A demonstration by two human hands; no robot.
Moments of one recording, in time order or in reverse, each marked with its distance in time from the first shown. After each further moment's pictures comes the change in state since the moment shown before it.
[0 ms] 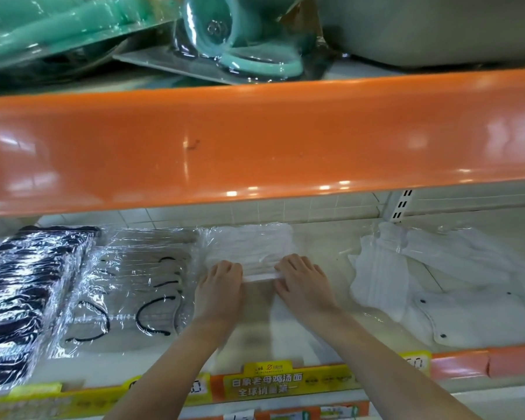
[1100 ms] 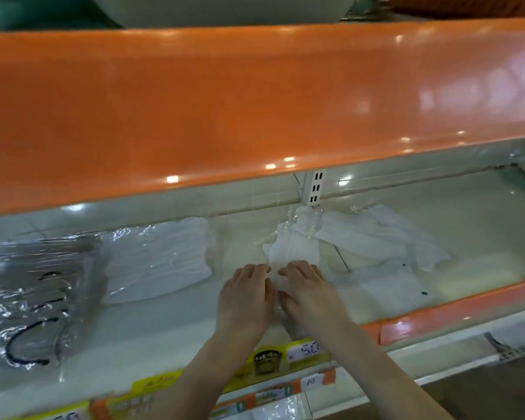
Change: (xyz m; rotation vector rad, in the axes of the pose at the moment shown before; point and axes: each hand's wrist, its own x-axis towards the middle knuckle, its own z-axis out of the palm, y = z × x) left_hand -0.021 0.190 0.014 -0.200 -0.138 0.188; right_hand -0.087 0.120 -0.067 0.057 -0.027 0.165
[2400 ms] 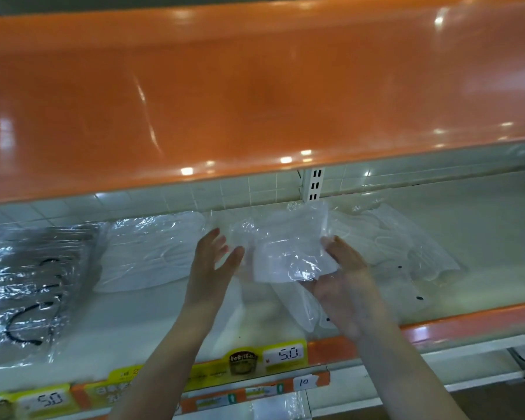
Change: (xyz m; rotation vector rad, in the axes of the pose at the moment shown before) left_hand 0.015 0.008 -0.021 -1.118 0.298 -0.356; right_hand 0.004 0.012 -0.088 1.944 -0.013 0.454
